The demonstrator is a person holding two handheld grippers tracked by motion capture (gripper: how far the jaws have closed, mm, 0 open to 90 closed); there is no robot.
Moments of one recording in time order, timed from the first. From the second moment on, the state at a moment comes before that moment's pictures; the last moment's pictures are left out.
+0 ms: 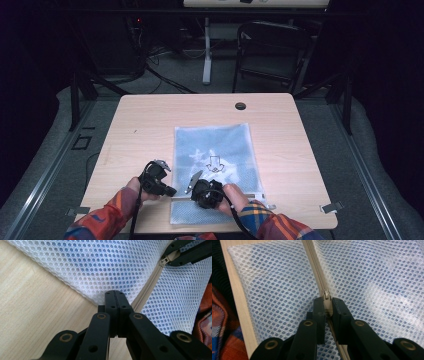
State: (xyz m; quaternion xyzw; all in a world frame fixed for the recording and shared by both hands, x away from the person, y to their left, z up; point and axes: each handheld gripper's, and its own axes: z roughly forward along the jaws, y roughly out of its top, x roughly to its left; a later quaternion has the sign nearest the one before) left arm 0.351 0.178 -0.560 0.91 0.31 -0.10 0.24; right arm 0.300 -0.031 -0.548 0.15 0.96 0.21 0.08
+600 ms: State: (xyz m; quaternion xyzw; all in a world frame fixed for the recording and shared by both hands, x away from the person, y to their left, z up) left arm 0.351 0.178 -0.560 0.91 0.31 -0.10 0.25; right arm 0.300 -0.041 -0.548 0.16 0.96 0.20 0.08
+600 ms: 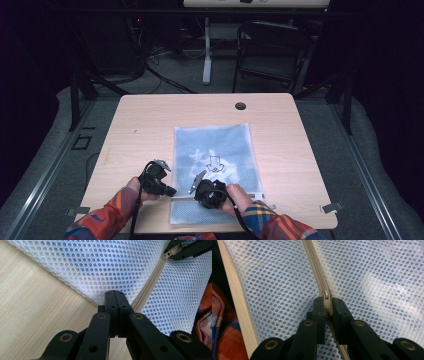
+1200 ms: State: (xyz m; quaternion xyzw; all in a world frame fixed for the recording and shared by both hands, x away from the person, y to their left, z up) left arm 0.350 0.177 -0.559 0.91 0.32 -0.09 0.24; right arm 0.300 -0.048 -0.548 0.16 0.96 0.20 0.08
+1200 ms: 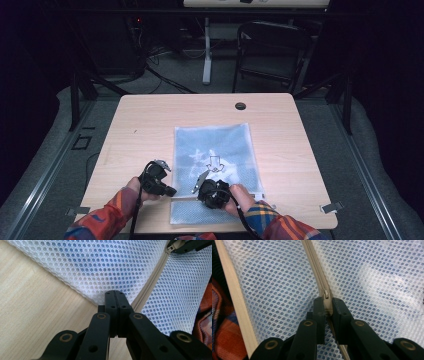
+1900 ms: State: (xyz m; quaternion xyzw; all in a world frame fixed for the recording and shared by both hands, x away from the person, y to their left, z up) left arm 0.334 0.127 -0.555 0.92 0.27 -0.09 0.29; right arm 0.299 -0.048 -0.554 0.16 0.96 0.21 0.08
